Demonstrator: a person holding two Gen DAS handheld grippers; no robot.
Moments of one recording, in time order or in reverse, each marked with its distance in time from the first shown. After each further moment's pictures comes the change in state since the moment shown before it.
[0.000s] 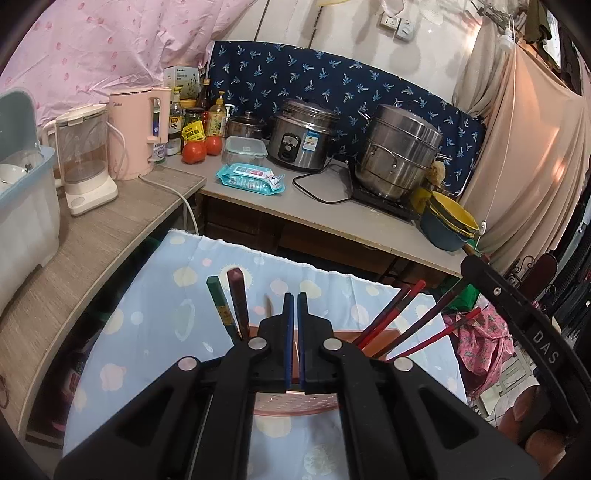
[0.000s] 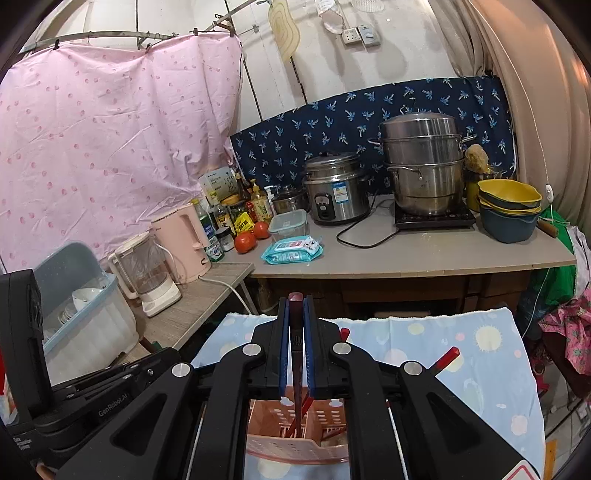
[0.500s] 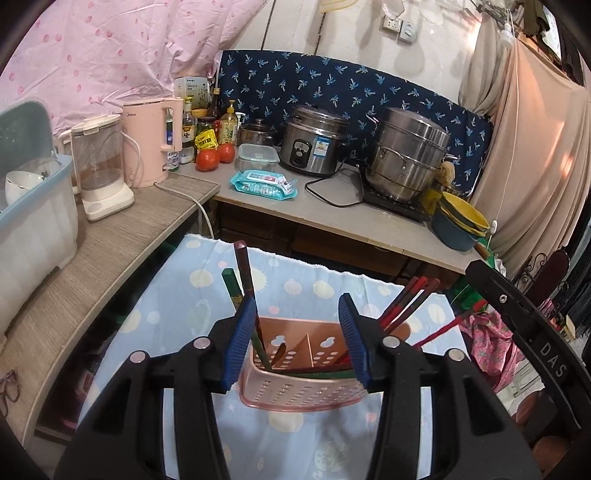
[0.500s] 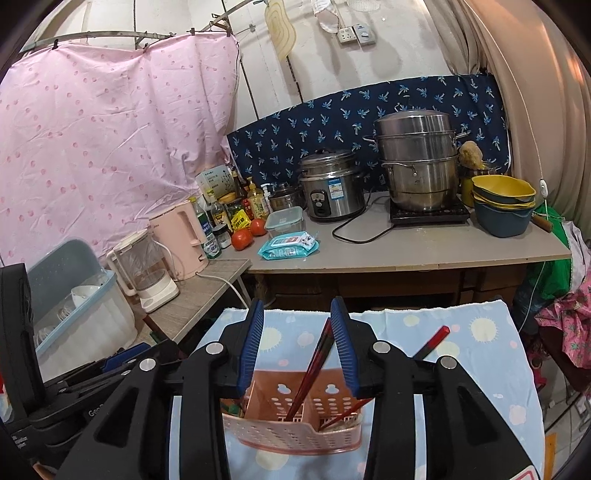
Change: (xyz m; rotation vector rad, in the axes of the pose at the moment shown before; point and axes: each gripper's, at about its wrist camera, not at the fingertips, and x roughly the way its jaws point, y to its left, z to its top) left arm -0.016 -0.008 -0.013 0.029 -0.027 0.072; right arm -0.010 0.000 -0.009 0.003 0.002 -0.015
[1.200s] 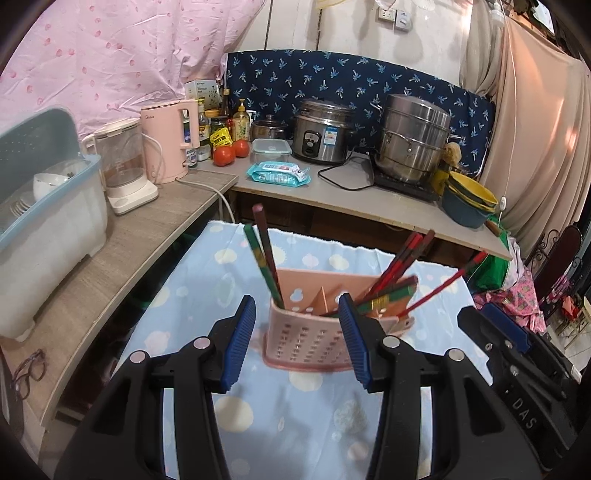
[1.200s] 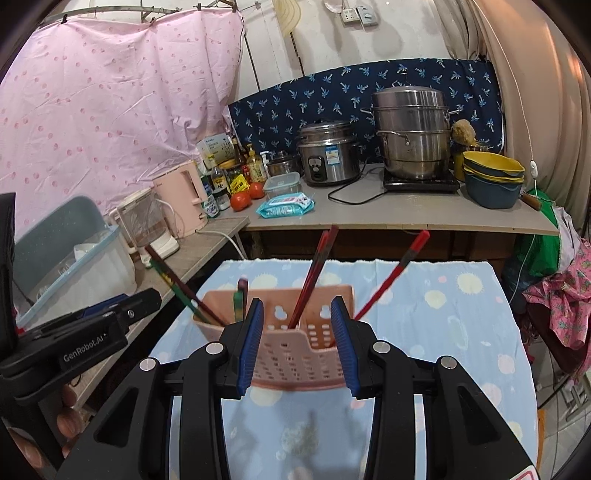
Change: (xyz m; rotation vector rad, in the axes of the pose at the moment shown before) left arm -0.042 -0.007 -0.039 0.050 0.021 0.082; right arm -0.042 0.007 -0.062 -0.034 0.105 -0.027
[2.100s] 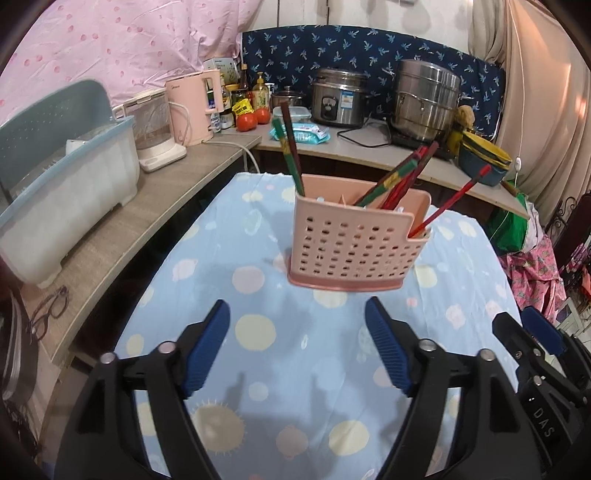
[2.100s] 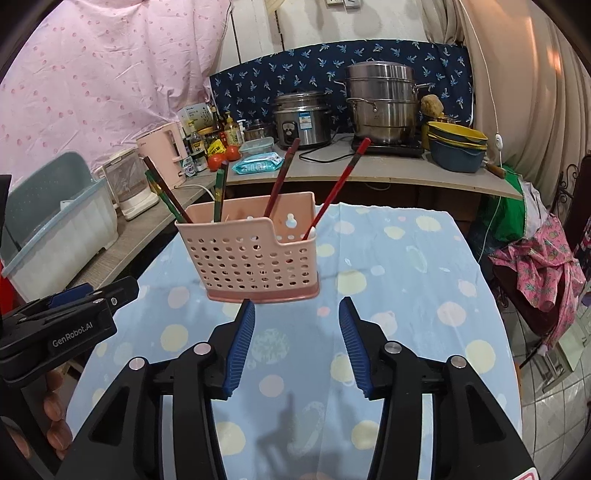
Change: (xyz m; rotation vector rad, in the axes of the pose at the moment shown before) left arm -0.029 0.004 -0.088 0.028 0.086 0.108; right arm -0.052 -0.007 -0.085 -0.012 0.089 -0.120
